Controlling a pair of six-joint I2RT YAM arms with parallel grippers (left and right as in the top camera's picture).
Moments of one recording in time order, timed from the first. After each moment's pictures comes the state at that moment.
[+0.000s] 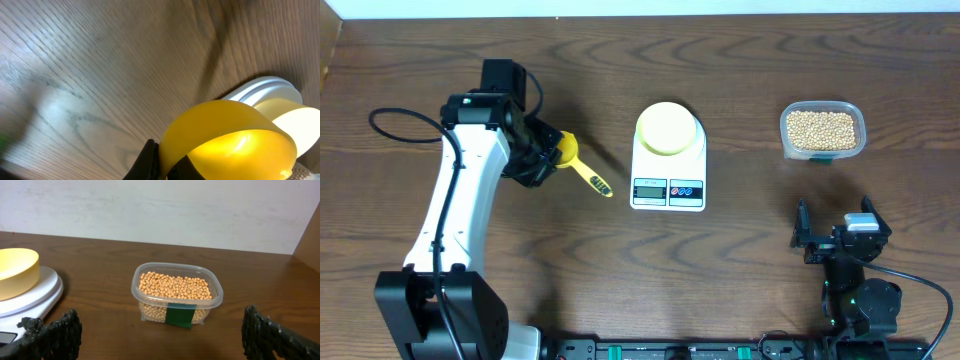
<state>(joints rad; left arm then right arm) -0.02 1.63 1.41 -1.18 0.19 -1.01 0.02 0.01 0.01 -0.07 0.02 -0.06</state>
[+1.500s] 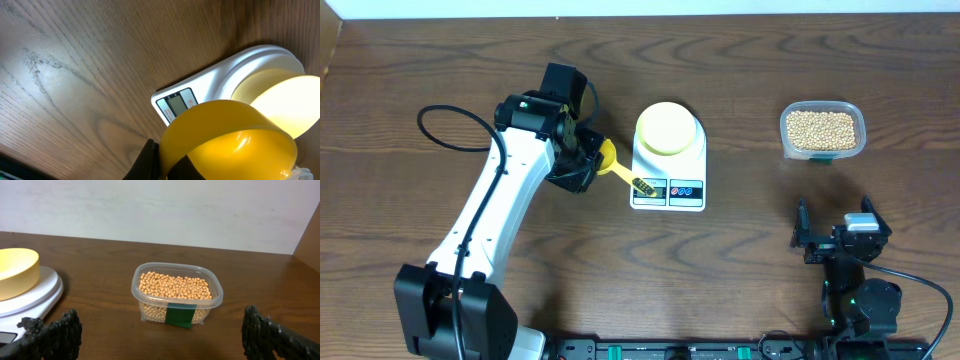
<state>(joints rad) -0.24 1.63 1.41 -1.18 0.18 -1.34 0.02 0.01 0.01 -0.07 0.02 -0.06</state>
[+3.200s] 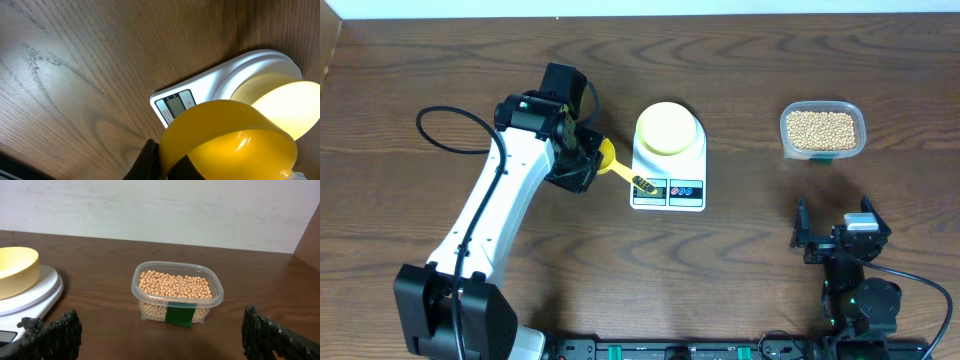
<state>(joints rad) -0.24 1.63 1.41 -1.18 0.18 -1.37 0.02 0.02 0.01 -0.07 0.02 -0.06</state>
